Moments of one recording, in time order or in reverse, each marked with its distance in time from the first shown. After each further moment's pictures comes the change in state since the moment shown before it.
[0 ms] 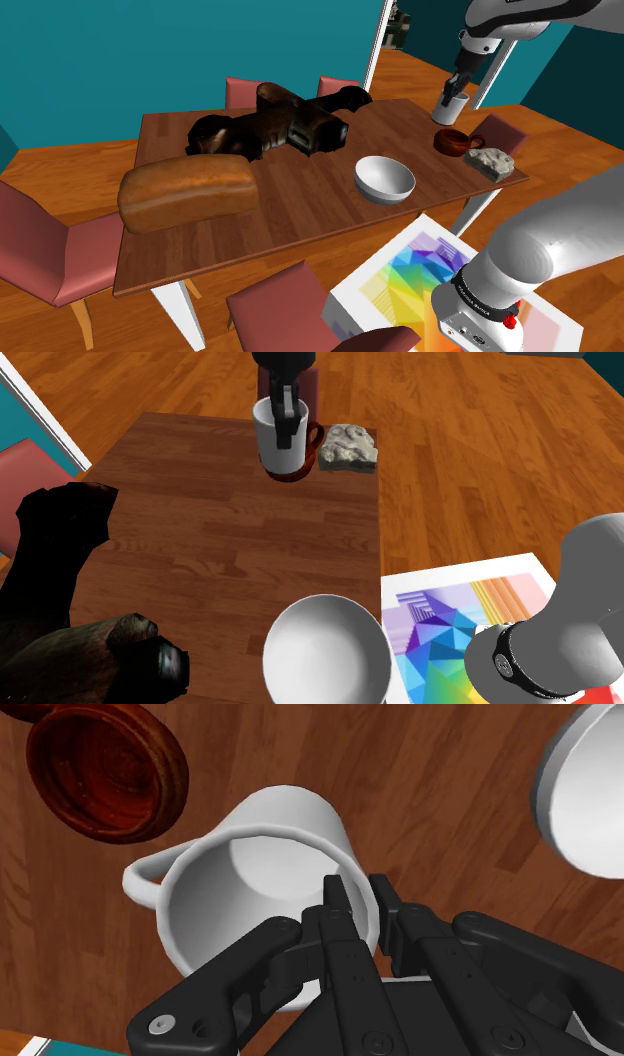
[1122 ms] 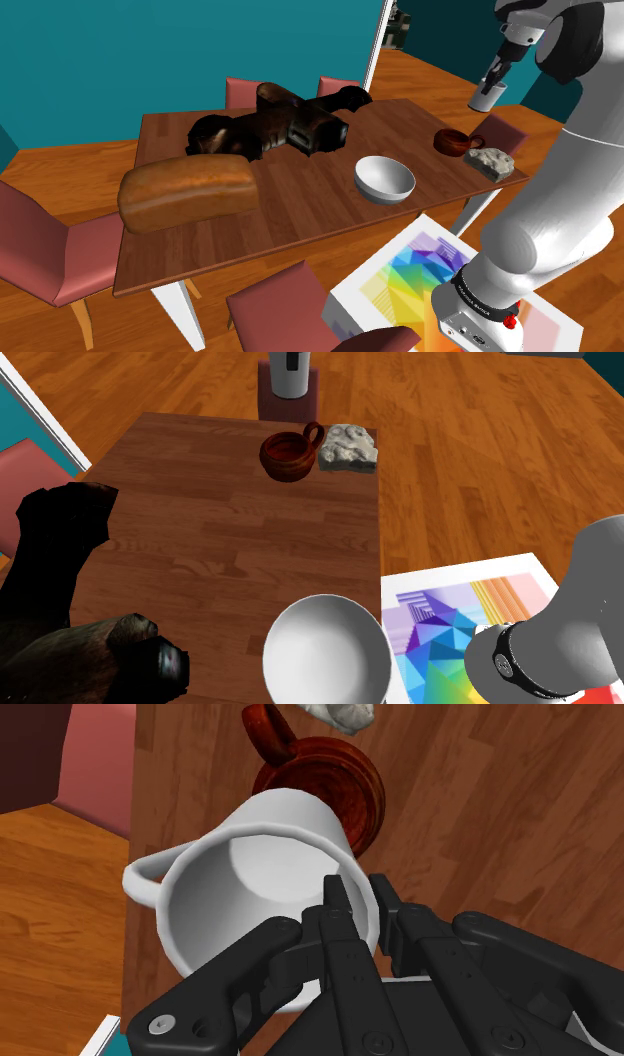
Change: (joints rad) arm -0.184 0.502 -0.260 0.553 0.325 -0.133 -0.516
